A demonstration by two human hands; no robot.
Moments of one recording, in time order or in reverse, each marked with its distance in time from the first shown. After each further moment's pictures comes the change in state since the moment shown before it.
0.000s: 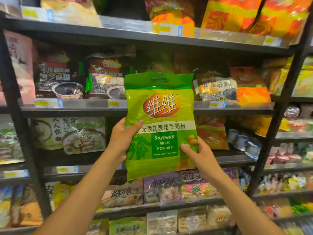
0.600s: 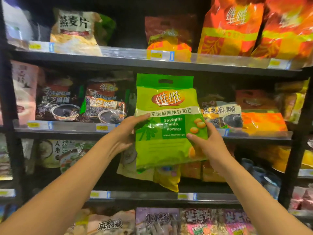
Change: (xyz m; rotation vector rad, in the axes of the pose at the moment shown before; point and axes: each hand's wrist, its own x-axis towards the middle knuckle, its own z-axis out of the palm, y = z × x) left_hand 0.088 0.060 0.094 -0.002 -0.147 -0.131; right_hand 0.132 -0.052 -0.093 0.075 0.057 -0.104
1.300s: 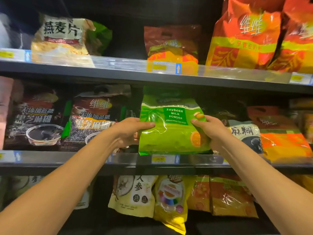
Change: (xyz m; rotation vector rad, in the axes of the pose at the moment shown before) left_hand 0.128 0.046 -0.036 0.270 -0.137 -0.028; right_hand 0.173 -0.028 0.024 -0.025 0.053 0.141
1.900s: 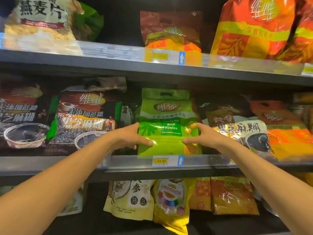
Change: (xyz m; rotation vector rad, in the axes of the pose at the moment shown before) left_hand 0.050 -0.034 -0.020 0.510 -0.093 -0.081; right_hand 0.050 0.052 -0.006 -0.653 -0.287 -0.018
